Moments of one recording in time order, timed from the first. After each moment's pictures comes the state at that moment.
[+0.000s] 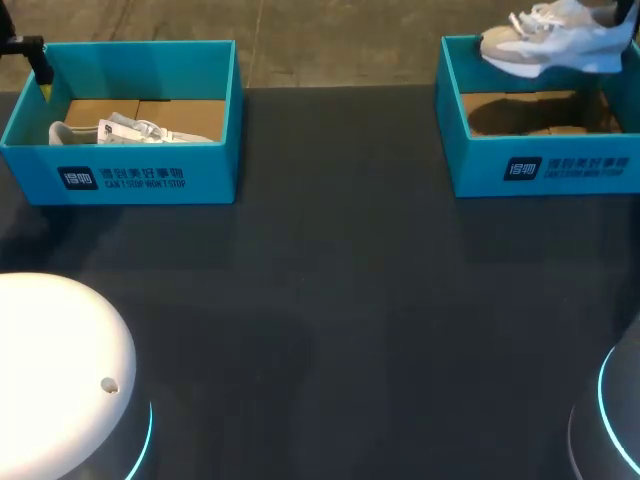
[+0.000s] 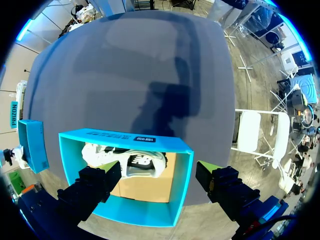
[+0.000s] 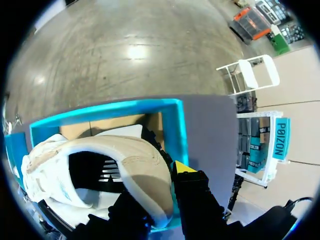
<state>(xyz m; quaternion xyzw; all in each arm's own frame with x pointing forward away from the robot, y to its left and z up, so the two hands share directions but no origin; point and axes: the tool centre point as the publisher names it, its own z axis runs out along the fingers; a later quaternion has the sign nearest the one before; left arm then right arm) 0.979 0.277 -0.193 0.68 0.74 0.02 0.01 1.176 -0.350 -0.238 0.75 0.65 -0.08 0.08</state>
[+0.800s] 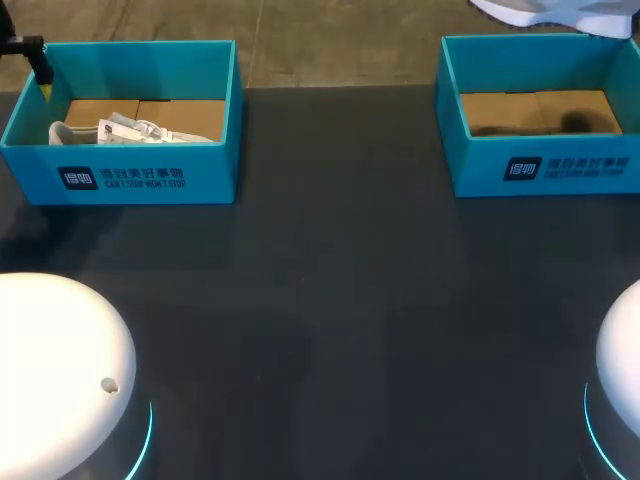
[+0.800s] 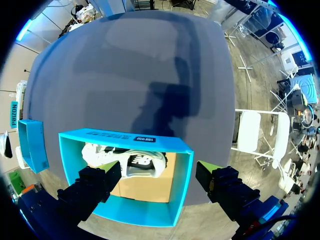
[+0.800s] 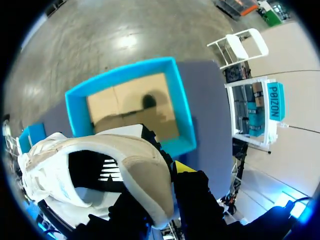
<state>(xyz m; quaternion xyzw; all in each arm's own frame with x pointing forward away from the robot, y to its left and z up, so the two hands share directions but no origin) 0.979 0.277 -0.193 0.68 0.74 0.02 0.01 1.045 -0.267 -0.104 0.79 0.60 -0.12 0.01</state>
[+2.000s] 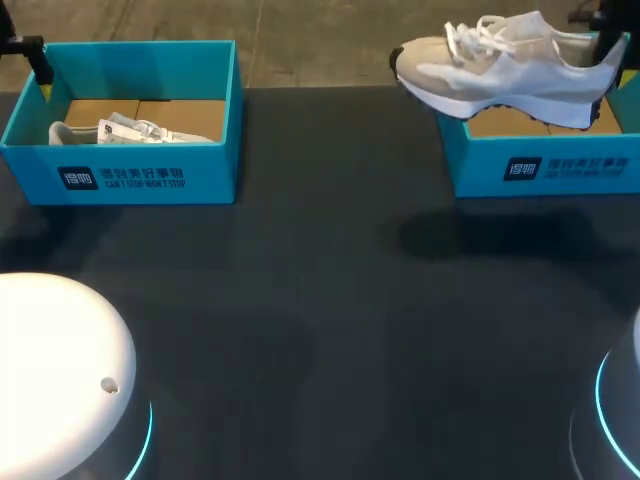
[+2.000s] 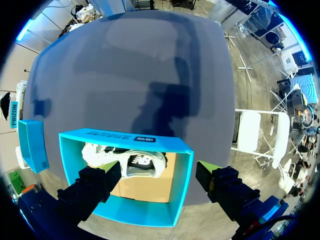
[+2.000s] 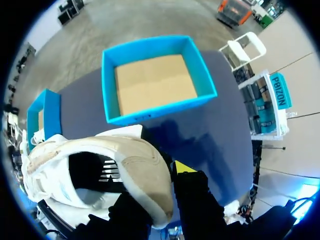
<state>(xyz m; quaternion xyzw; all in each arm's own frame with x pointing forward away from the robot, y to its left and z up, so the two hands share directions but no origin) 0.979 0.277 -0.193 0.68 0.74 0.02 0.01 0.860 -0.154 -0.112 0.79 0.60 -0.01 0.08</state>
